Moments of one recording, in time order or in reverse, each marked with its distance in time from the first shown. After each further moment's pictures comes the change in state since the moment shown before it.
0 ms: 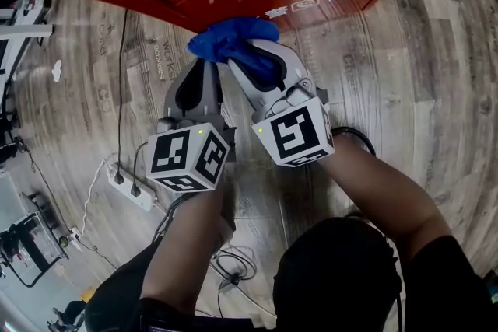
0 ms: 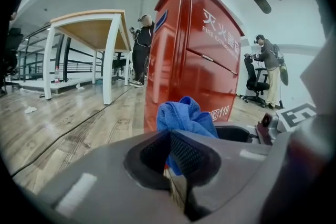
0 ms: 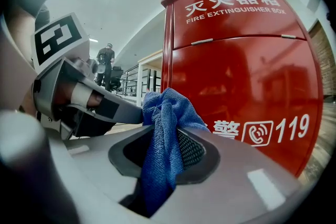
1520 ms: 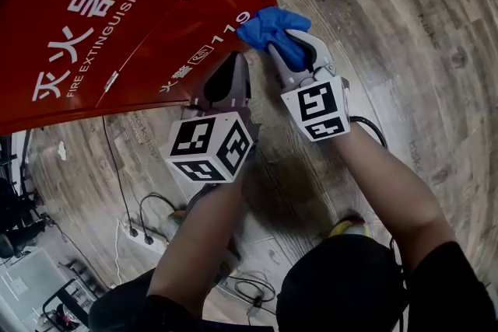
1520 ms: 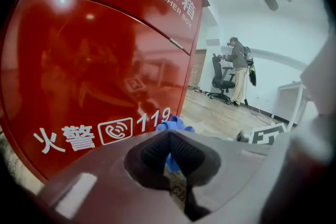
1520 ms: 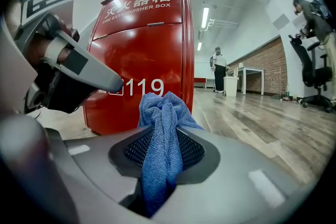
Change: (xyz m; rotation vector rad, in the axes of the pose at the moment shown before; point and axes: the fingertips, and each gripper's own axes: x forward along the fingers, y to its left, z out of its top) left arm 0.097 -0.212 0.007 0.064 0.072 -0.368; right arm -0.130 -0.204 -0.097 0.103 0.148 -0.426
